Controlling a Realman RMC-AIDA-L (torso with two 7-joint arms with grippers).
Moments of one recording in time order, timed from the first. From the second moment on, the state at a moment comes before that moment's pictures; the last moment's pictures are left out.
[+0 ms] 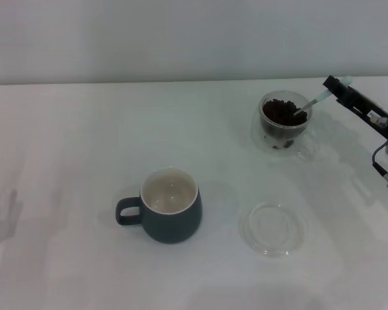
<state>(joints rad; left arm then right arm) -0.25 -2.08 2.84 0.19 -1.40 1.29 -0.25 0.47 2.01 -1.52 -0.27 -0.28 -0.86 1.22</state>
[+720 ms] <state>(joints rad) -0.25 -2.08 2.83 0.19 -1.40 1.29 -0.25 0.46 2.00 -1.48 -0.27 -0.27 -0.86 1.28</state>
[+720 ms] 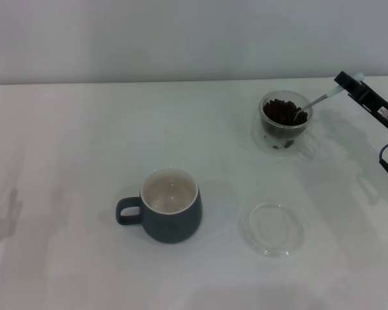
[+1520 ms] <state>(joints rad) -0.25 -2.08 2.84 0.19 -1.40 1.29 -0.25 0.44 2.01 -1.46 -0.27 -0.28 -0.88 1.38</state>
